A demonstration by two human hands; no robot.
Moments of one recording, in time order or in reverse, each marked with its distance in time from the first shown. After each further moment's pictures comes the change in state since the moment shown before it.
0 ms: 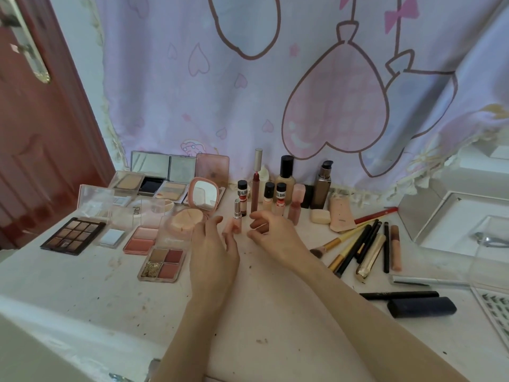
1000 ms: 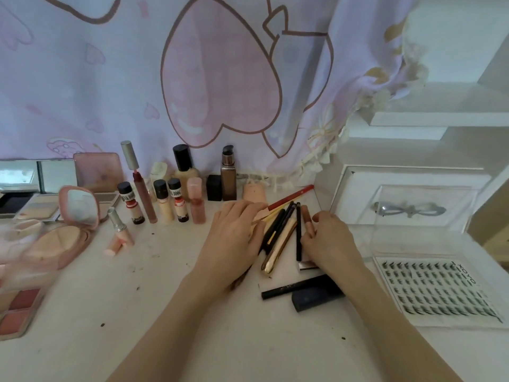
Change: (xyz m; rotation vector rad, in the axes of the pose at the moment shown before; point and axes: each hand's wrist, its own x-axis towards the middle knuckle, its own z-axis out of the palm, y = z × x) left_hand -0.023 0.115 0.105 0.016 -0.452 0.672; right_hand -0.076 0.122 -0.144 -0.422 0.365 0.459
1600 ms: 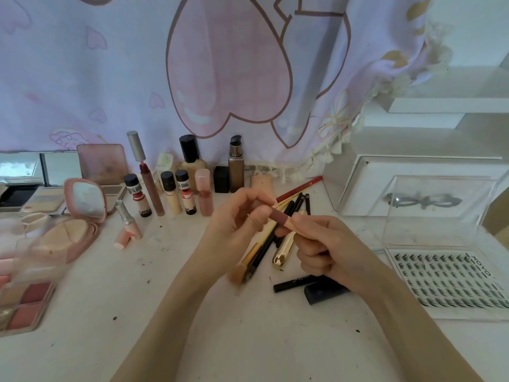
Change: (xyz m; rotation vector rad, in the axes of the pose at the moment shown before) left_hand -0.009 0.007 -0.038 -0.829 -0.038 -0.040; right_hand -0.034 -0.026 -0.029 1.192 -0.688 -0.011
